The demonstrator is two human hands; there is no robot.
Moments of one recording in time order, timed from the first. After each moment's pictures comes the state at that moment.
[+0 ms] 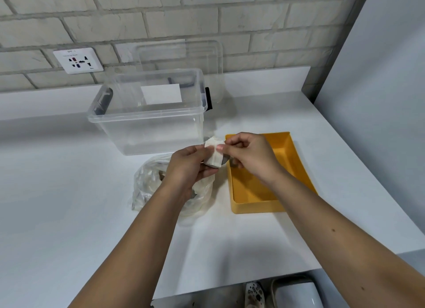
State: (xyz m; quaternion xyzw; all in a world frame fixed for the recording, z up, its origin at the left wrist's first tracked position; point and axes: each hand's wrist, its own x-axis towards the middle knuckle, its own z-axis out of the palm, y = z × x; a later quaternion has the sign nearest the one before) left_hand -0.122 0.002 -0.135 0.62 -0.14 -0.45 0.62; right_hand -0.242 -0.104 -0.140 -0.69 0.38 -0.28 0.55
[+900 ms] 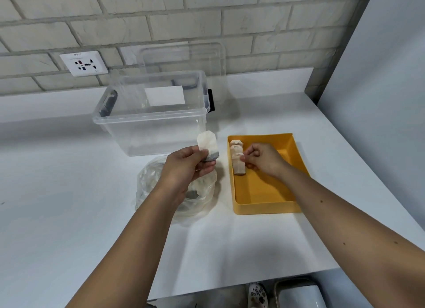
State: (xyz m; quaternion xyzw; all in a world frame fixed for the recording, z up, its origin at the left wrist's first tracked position) left_hand -0.116 0.012 -0.132 0.61 -0.15 -0.43 0.64; right_hand -0.256 -0.170 -0.203 -0.75 0.42 -0.15 0.48
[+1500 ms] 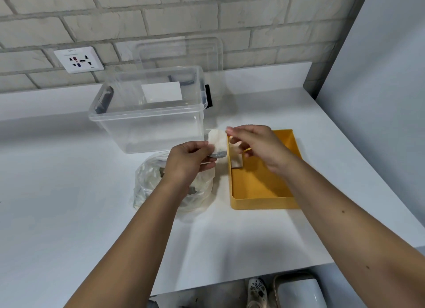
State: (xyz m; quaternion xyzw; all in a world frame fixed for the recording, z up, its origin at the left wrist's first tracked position) left_hand -0.123 0.003 -0.131 0.66 -0.19 -0.39 0.61; right_hand -0.250 -0.128 -0.133 -0.66 0.36 -0.24 0.61
